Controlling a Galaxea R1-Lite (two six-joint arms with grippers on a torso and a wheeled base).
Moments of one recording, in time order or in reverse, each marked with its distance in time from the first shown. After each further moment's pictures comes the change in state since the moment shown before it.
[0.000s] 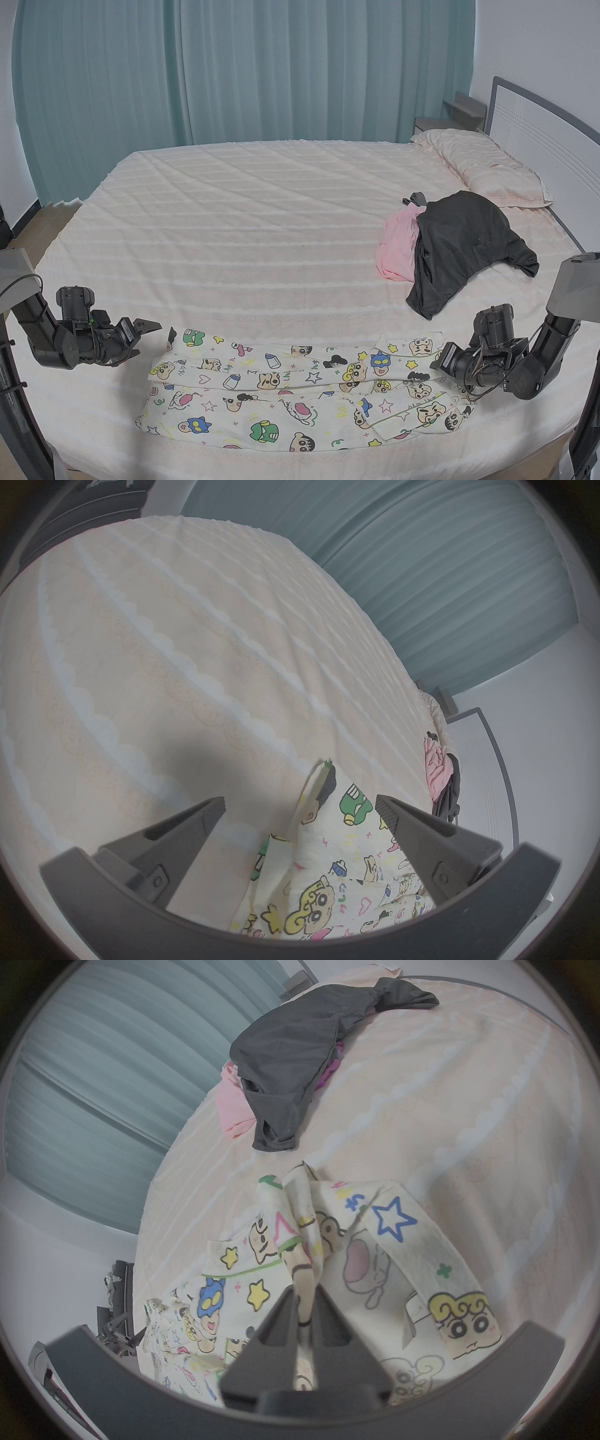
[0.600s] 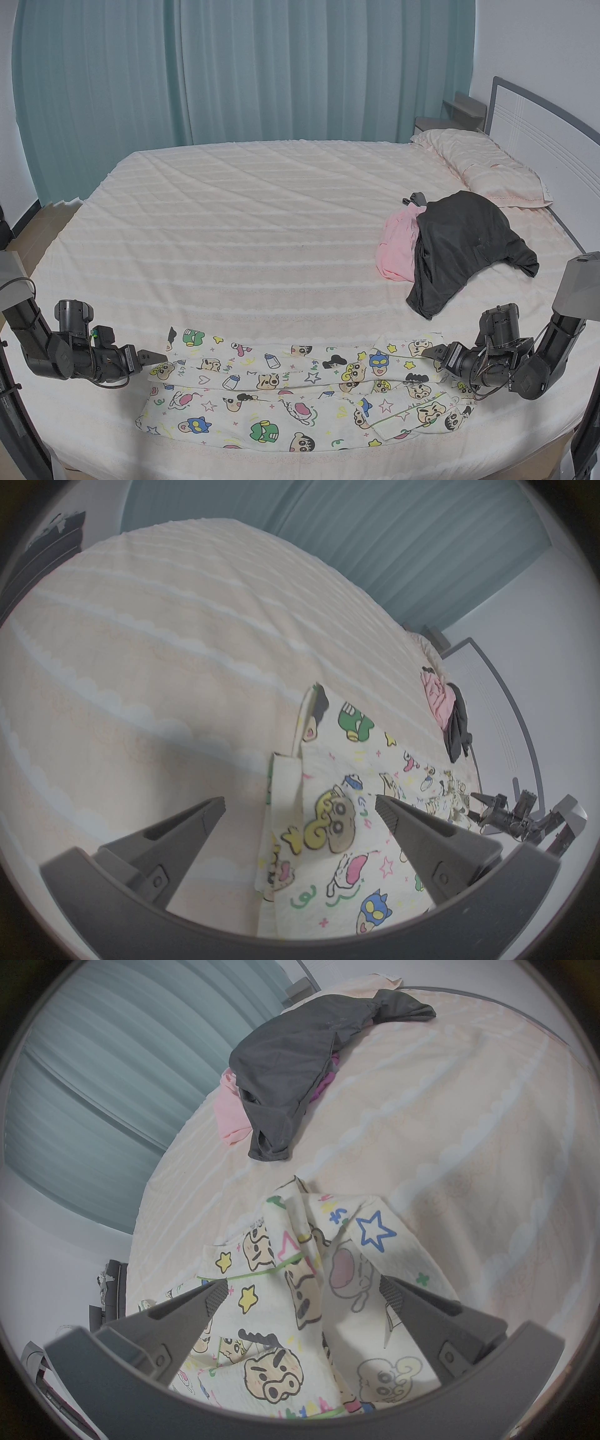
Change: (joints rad) left arm -0.006 -0.066 0.111 0.113 -0.035 0.340; right arm -0.014 -0.024 0.025 0.001 -0.029 -0.037
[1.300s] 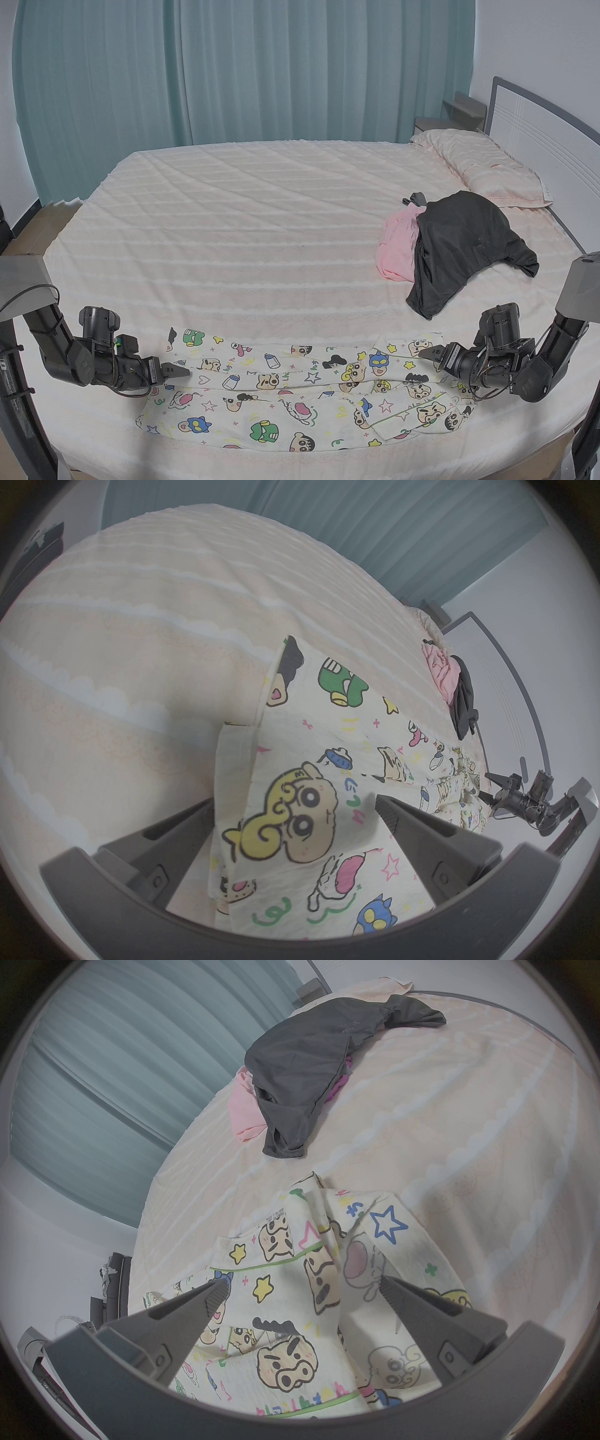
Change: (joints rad) left arm -0.138 0.064 -0.010 0.005 0.067 -0.001; right arm 0.029 -0.035 0.015 0.000 -0.004 -0.011
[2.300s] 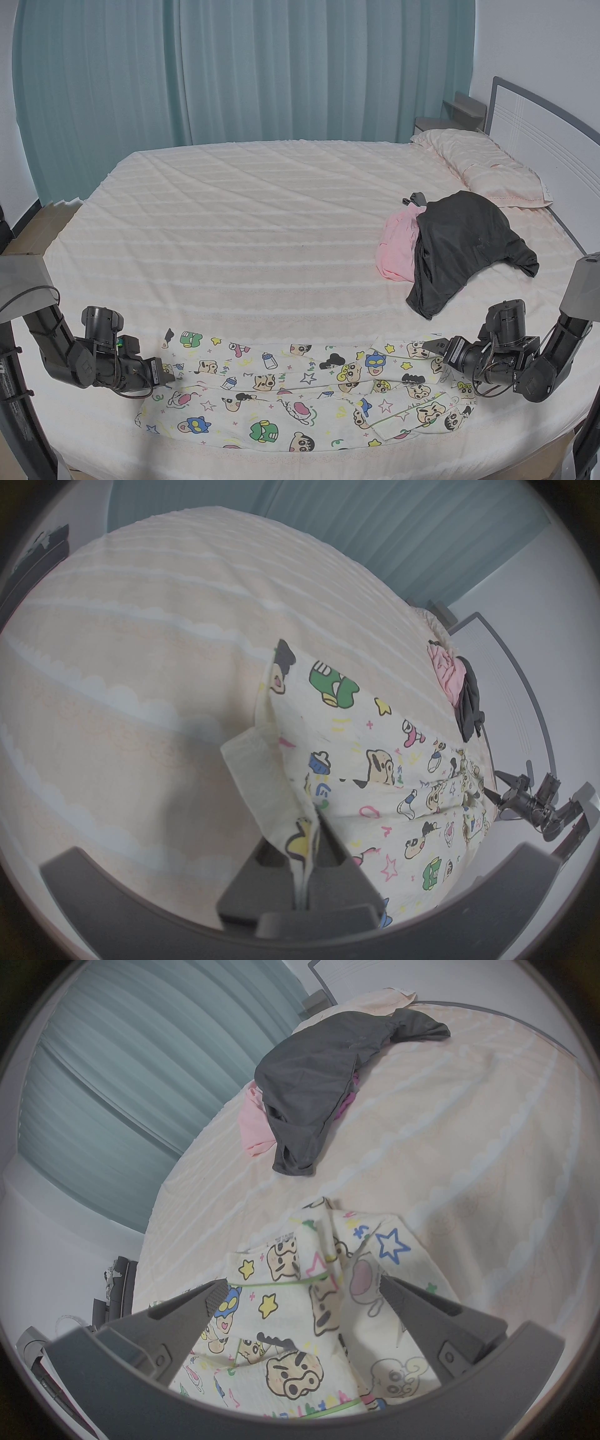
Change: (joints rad) left arm -0.029 -0.025 0.017 0.006 0.064 -0.035; right arm -0.013 -0.016 0.018 -0.065 -0.002 -0.016
